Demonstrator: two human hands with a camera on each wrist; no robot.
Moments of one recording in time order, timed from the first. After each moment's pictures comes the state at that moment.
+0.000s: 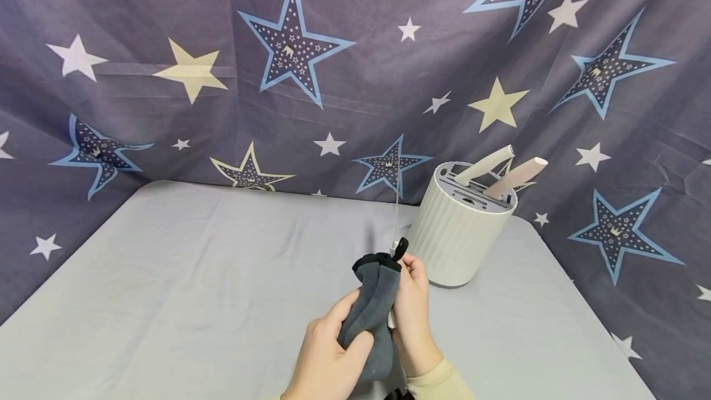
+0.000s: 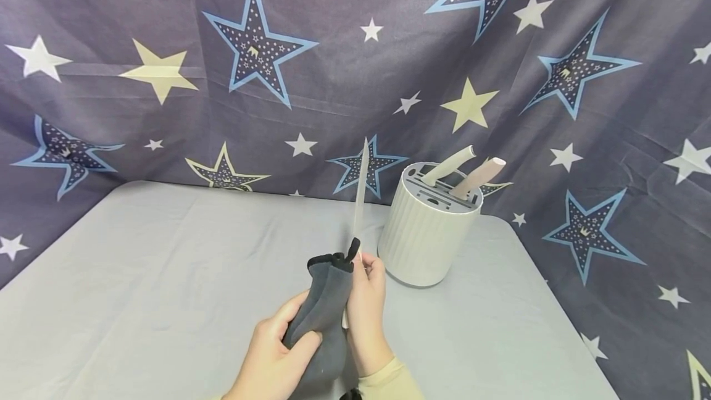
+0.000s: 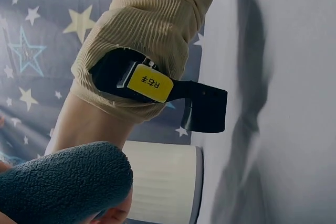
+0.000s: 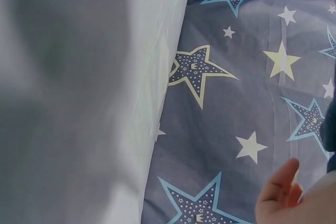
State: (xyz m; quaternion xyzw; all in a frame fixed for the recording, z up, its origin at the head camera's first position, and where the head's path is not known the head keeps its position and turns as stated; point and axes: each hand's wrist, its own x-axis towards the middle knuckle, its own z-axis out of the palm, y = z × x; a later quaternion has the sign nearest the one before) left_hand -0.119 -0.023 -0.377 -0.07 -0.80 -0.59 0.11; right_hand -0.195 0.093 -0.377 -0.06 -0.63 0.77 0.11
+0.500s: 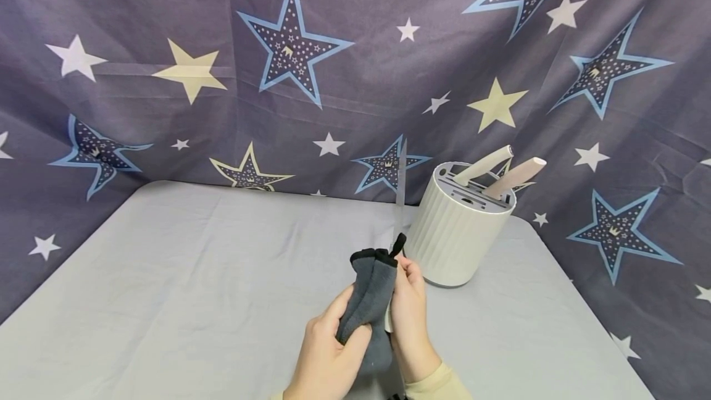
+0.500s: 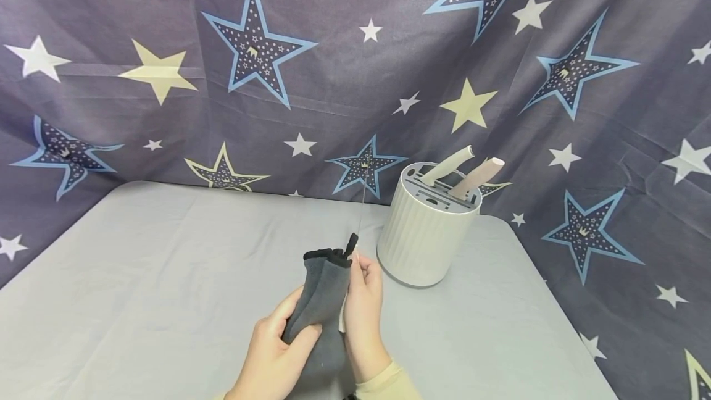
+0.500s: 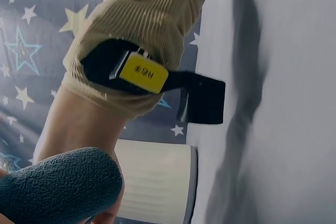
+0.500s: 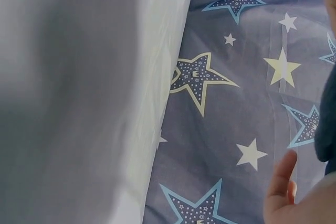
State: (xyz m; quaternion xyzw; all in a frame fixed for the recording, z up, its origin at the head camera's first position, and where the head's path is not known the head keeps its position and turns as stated) left_hand -0.122 -0.018 -0.382 -0.09 -0.77 -0.61 0.18; right_hand -0.190 0.091 -0.378 -0.06 -0.63 0.77 0.11
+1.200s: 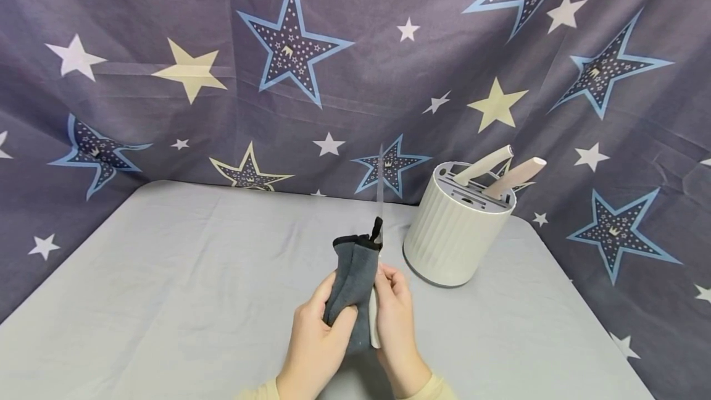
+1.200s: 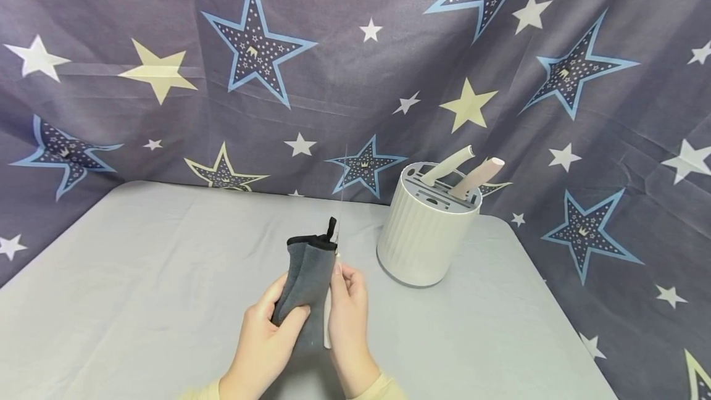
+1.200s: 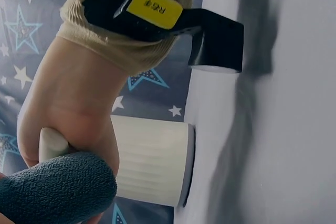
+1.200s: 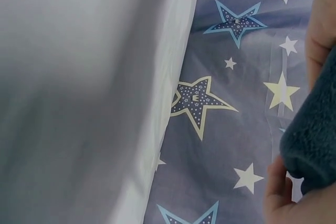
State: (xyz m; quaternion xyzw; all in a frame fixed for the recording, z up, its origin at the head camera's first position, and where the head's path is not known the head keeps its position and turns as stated) left_hand -0.136 -0.027 -0.383 -0.04 -0.76 -0.62 0.20; right_hand -0.175 0.077 -0.382 -0.04 -0.63 0.78 0.05
